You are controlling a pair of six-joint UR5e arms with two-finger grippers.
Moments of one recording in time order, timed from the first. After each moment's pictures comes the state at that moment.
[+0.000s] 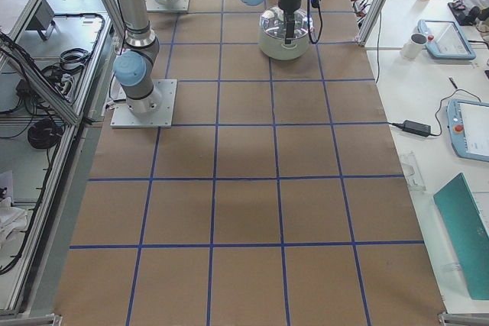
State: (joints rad) left arm -1.40 -1.68 -1.40 -1.64 1.58 0.02; right arm 1.48 -1.43 1.49 -1.71 -1.59 -0.06
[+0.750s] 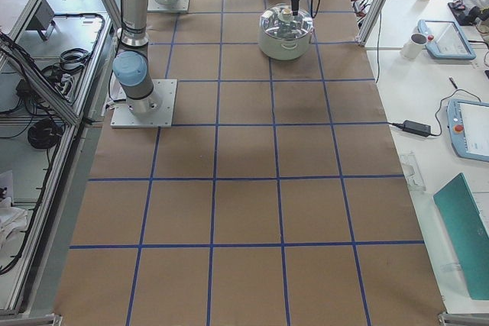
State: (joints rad) left arm -1.31 -1.93 -1.55 -1.22 1.61 0.23; right arm 1.78 -1.22 1.37 -1.91 -1.53 0.35
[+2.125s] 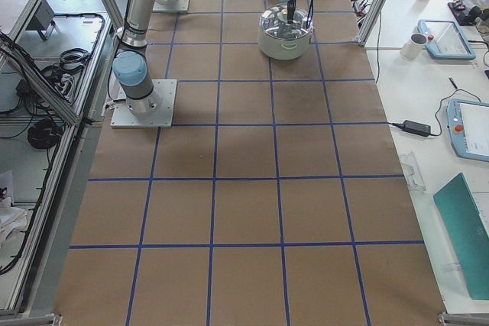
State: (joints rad) left arm -1.24 -2.06 -1.61 -1.15 1.62 0.23; right arm 1.86 -1.08 1.36 -1.98 -1.52 0.46
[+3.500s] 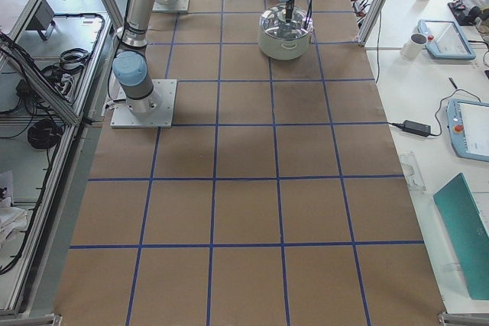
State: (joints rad) left arm -1.24 -2.07 -1.65 -1.15 1.59 0.27; right arm 1.86 -1.09 1.36 -1.95 -1.49 0.47
